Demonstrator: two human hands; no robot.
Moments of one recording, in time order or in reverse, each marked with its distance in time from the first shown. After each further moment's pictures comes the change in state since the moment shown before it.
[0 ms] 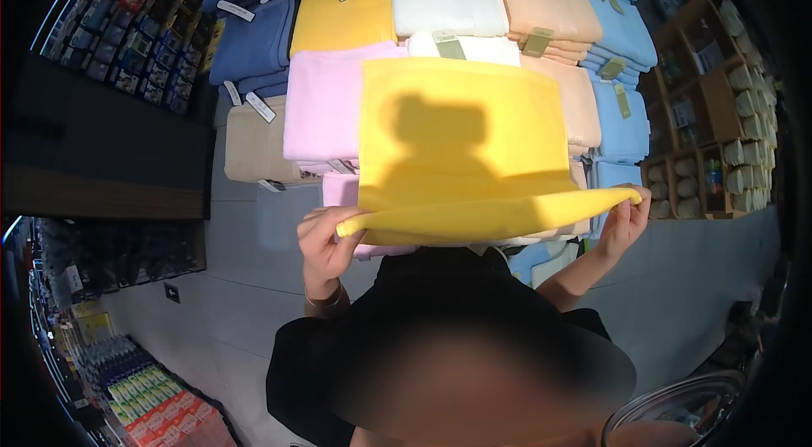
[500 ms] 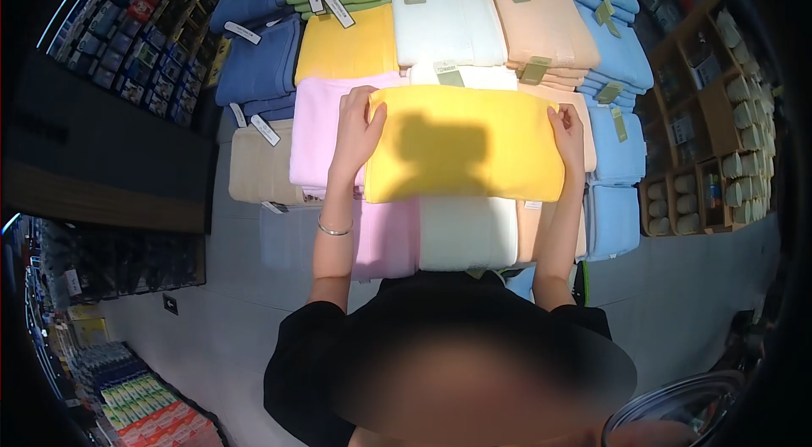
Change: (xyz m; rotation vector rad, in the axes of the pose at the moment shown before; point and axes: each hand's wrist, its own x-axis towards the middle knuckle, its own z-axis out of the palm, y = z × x) left_hand 0.107 -0.148 0.058 0.298 -0.018 -0.208; right_hand 0.118 0.173 0.054 -0.341 -0.152 0.316
